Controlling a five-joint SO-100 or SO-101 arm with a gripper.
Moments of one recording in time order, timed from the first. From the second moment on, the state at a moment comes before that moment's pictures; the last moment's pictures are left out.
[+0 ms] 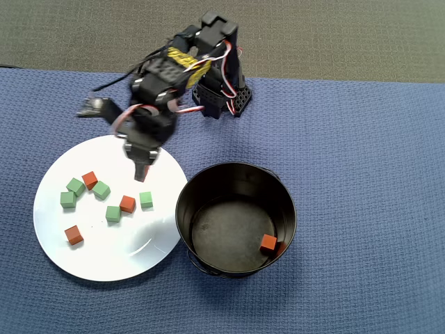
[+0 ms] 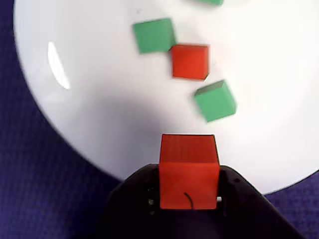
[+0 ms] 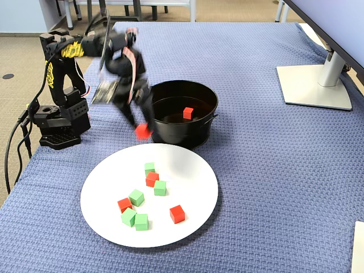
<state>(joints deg) 27.4 90.1 73.3 84.4 -21.1</state>
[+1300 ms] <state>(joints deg) 37.1 76.9 73.5 71.3 -32.3</state>
